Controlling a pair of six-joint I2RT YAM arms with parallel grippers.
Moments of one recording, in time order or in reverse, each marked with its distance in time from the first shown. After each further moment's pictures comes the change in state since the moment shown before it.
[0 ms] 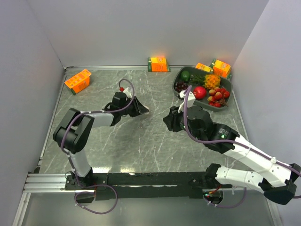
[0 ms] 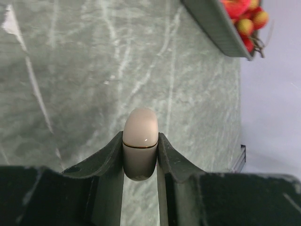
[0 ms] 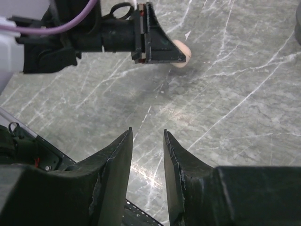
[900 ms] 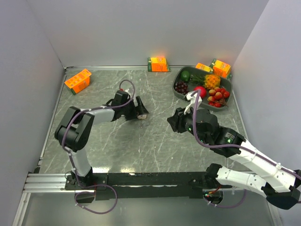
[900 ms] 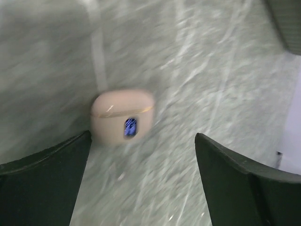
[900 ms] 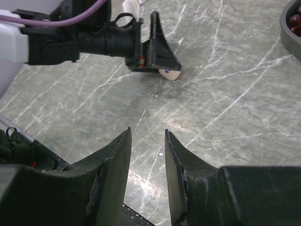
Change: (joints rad) left arm 0.014 0.066 0.124 -0.295 -0.074 0.075; right arm -0.019 -0.088 -0.054 0.013 0.011 -0.021
